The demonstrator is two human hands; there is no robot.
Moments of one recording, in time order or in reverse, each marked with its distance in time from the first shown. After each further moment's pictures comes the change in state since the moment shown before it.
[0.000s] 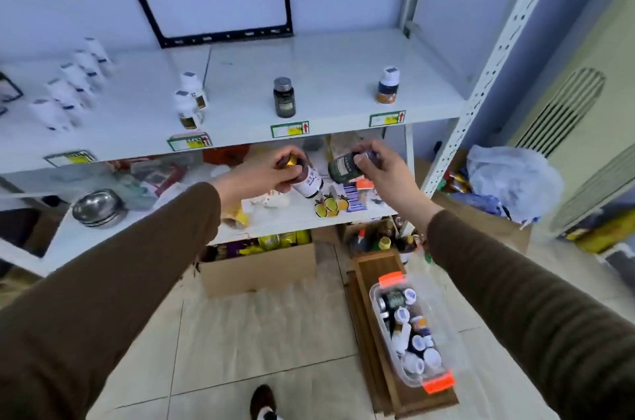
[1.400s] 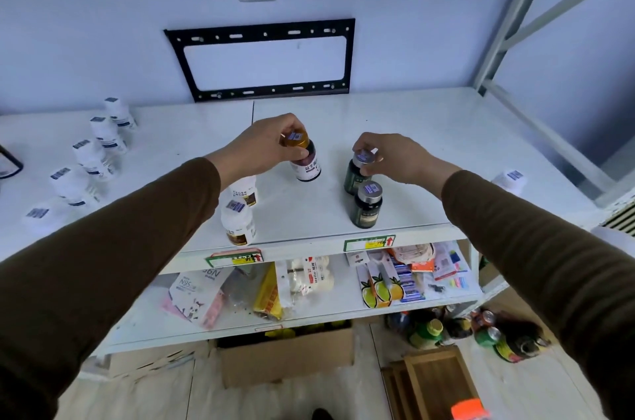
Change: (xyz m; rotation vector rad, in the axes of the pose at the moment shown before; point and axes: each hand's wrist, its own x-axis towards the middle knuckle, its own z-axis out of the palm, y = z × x) left_hand 0.194 -0.056 -0.276 0.284 0.230 0.128; right_hand 0.352 -0.045 0.101 -0.595 -0.379 -0.027
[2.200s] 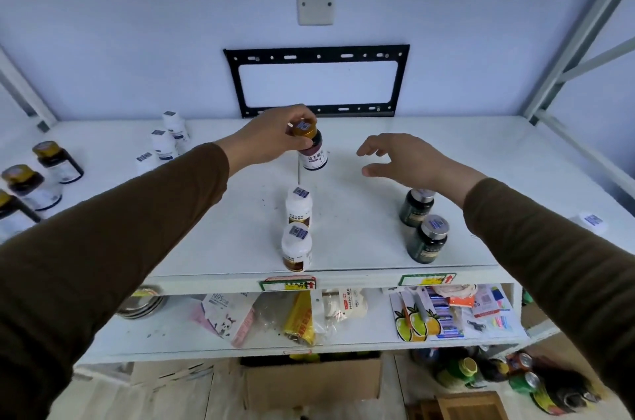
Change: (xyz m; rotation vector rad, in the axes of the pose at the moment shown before) left_hand 0.007 -0.053 -0.088 -0.001 0.057 0.022; right_hand 0.052 -0.092 -0.004 -0.078 -0.012 -0.134
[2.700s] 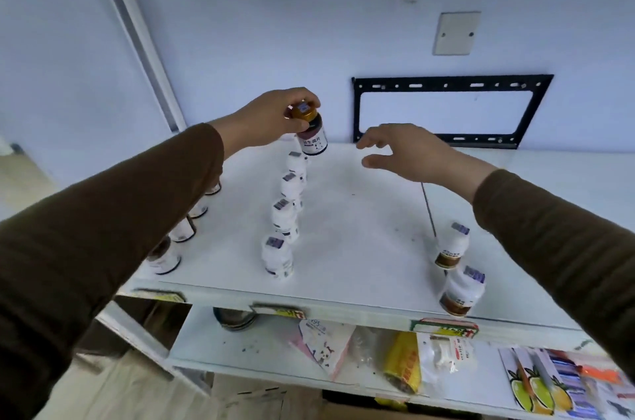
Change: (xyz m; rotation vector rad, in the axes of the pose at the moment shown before) left_hand -0.088 -0.136 -0.208 0.124 0.128 -0.046; right_hand 0.126 -0.224 0.046 -0.021 0.064 -0.216
